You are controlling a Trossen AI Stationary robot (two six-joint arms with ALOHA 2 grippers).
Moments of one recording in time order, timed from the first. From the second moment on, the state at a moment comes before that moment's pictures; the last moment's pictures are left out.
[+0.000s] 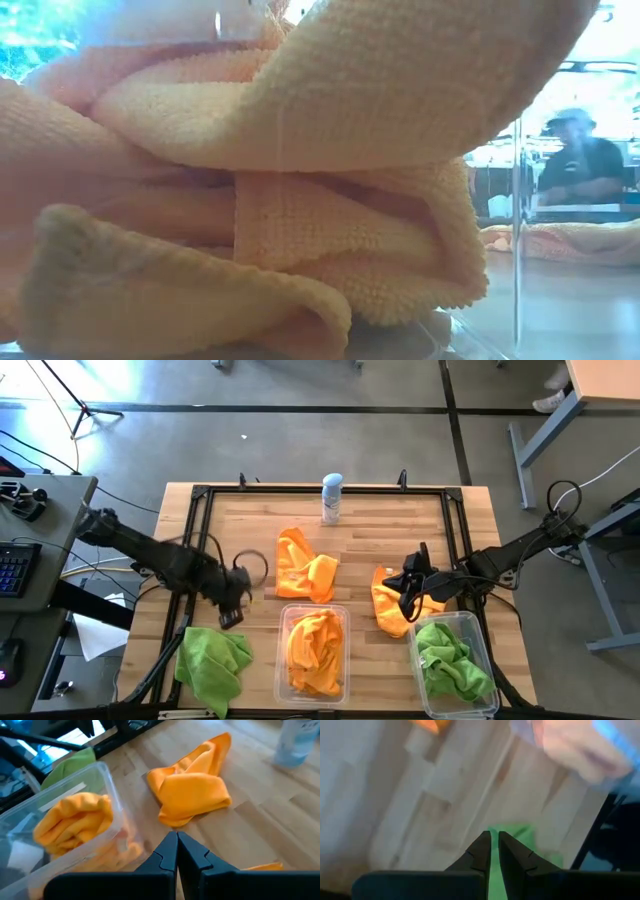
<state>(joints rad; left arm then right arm) -0.41 1.15 1.01 -1.09 0.01 -0.89 0.45 1.00 0.83 -0.50 0.52 0.79</state>
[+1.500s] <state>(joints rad) -0.71 1.69 1.02 -0.99 0.17 -1.20 0.45 1.00 0.83 -0.50 0.50 0.79</state>
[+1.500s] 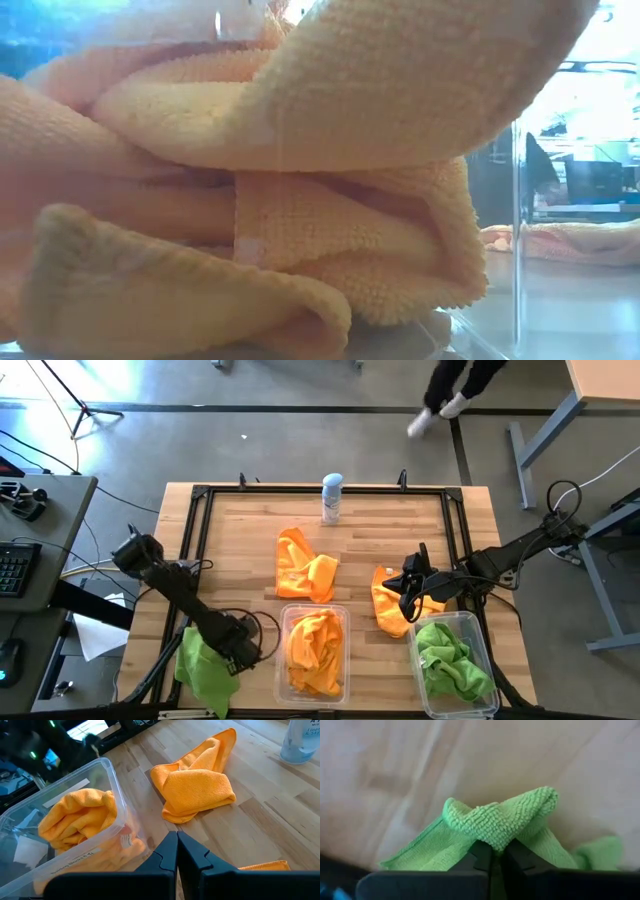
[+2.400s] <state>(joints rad) -0.69 1.26 1.66 -1.57 -0.41 -1.18 0.45 1.00 0.83 -0.50 0.50 0.79</state>
